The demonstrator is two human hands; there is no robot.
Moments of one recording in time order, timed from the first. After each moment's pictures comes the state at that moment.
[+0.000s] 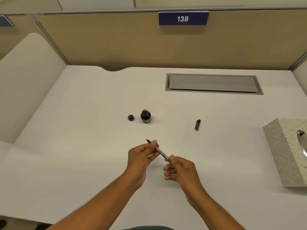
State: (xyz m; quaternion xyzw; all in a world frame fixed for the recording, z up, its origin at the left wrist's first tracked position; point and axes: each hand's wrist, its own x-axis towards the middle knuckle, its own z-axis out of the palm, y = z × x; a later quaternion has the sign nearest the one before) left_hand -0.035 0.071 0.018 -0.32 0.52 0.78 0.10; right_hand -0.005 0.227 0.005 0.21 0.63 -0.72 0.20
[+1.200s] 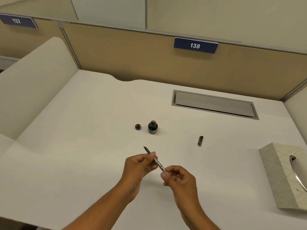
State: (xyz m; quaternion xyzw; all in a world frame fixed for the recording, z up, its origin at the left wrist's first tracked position) left_hand -0.012 0.029 0.041 -0.27 0.55 0.79 0.09; right_hand 0.012 0.192 0.038 0.17 0.70 -0.68 0.13
